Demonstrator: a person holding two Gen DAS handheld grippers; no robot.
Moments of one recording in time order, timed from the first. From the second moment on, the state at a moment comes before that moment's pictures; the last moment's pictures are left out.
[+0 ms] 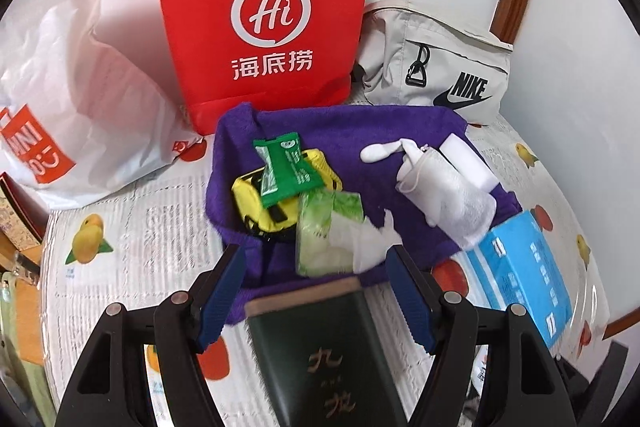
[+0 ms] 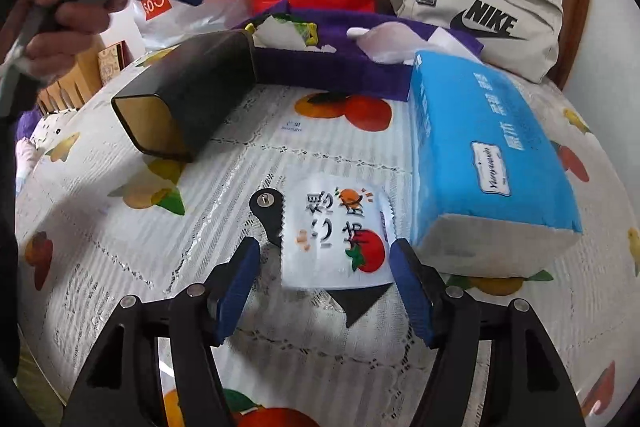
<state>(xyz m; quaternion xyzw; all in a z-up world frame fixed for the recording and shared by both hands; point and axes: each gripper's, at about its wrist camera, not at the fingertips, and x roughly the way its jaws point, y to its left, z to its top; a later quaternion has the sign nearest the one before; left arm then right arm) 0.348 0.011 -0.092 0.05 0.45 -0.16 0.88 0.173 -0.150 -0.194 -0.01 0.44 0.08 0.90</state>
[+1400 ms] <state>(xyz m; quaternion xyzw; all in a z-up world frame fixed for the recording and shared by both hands) 0.182 -0.055 -0.159 0.03 0.52 -0.17 0.84 0.099 -0.234 -0.117 0.01 0.35 0.12 0.93</state>
